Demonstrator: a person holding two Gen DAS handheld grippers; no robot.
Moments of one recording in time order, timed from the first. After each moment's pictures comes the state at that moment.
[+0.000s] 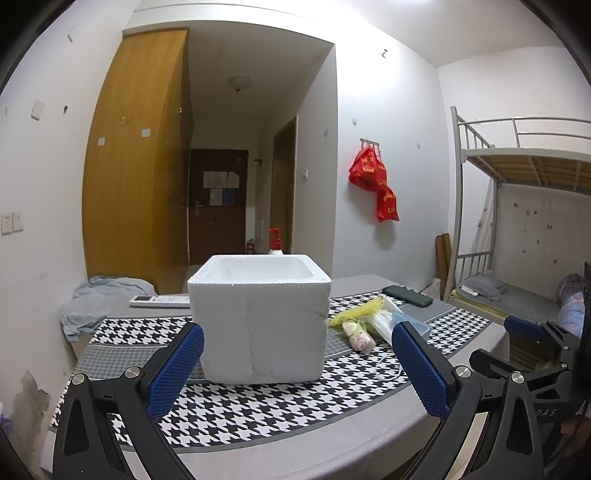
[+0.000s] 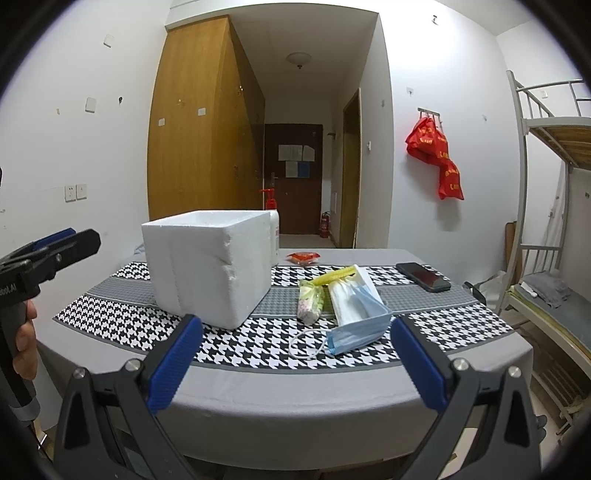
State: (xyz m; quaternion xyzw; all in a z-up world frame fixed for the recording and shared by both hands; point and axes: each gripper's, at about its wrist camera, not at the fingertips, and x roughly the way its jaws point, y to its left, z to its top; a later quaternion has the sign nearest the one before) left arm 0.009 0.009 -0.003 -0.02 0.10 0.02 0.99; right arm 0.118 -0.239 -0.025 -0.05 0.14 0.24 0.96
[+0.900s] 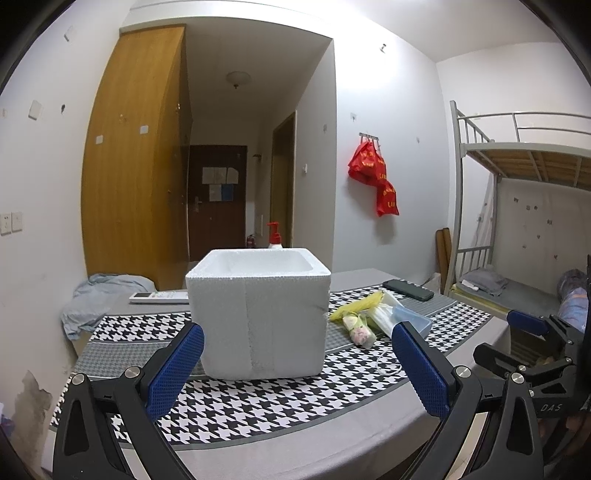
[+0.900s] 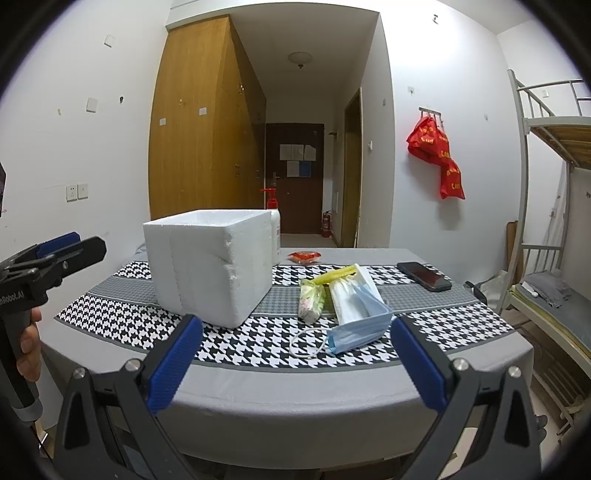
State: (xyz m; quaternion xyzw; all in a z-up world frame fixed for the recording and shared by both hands) left arm 0.013 0.007 -0.007 -0.02 0.11 0.02 0.99; right arm 0.119 -0.240 -0.024 -0.05 0.14 0.24 0.96
